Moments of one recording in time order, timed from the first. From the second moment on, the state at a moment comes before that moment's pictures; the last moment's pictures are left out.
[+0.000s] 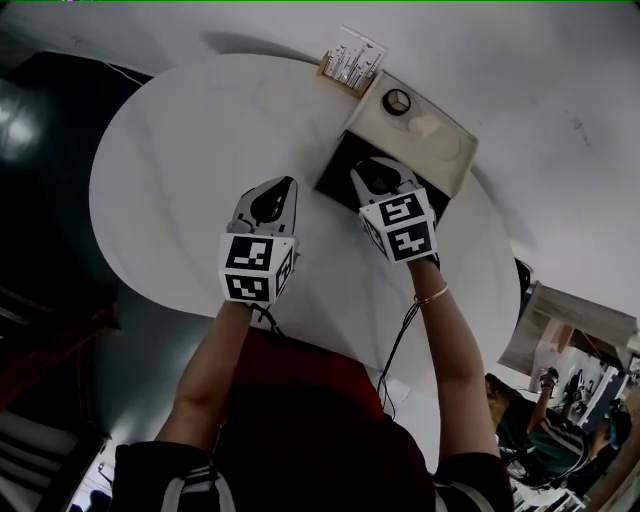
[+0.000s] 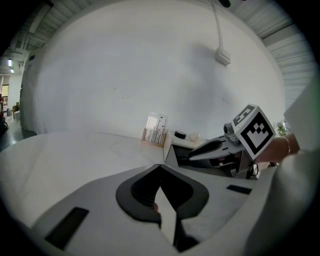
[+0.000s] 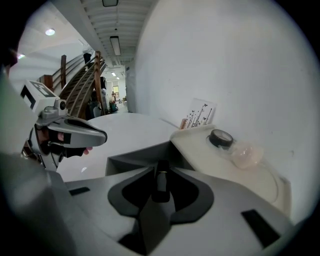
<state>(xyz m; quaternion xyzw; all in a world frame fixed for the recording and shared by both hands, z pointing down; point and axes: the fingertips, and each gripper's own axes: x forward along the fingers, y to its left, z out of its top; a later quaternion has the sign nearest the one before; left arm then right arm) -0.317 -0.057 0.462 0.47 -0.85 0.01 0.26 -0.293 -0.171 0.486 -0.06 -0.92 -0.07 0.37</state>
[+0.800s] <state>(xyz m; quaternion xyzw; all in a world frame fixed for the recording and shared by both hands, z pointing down) -0.326 -0.054 0.465 0.47 -0.84 0.00 0.26 -0.291 -0.168 0.509 -0.07 -0.89 -0.07 0.45</state>
